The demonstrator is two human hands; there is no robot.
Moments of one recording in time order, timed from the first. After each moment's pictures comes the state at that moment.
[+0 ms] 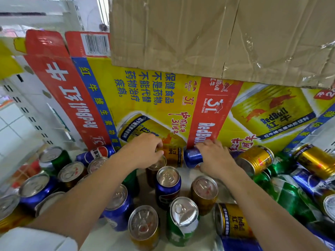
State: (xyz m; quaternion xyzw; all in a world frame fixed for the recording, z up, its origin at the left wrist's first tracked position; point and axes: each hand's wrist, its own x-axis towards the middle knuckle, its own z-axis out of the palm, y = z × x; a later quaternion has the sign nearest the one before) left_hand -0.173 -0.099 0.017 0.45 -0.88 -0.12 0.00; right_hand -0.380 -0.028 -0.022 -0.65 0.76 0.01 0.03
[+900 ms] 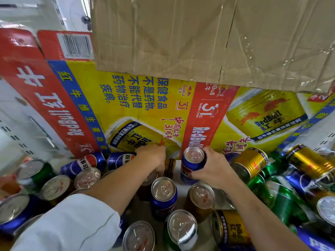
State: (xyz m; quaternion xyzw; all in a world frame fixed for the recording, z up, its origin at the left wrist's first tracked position) left_hand -0.237 -0.127 -0.011 0.49 -0.84 -0.08 -0.22; right_hand -0.389 -0.017 -0.029 -0.52 0.79 -0.24 0.22
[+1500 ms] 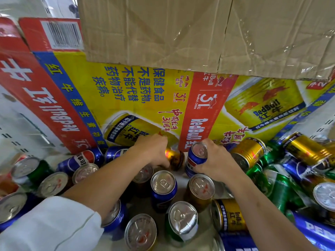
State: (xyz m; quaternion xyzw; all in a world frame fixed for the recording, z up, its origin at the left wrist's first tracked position) left_hand -0.227 -0.116 0.010 0.41 -0.90 -0.06 -0.14; right_hand -0.384 -0.008 -0.020 -0.51 0.81 -0.18 0.21
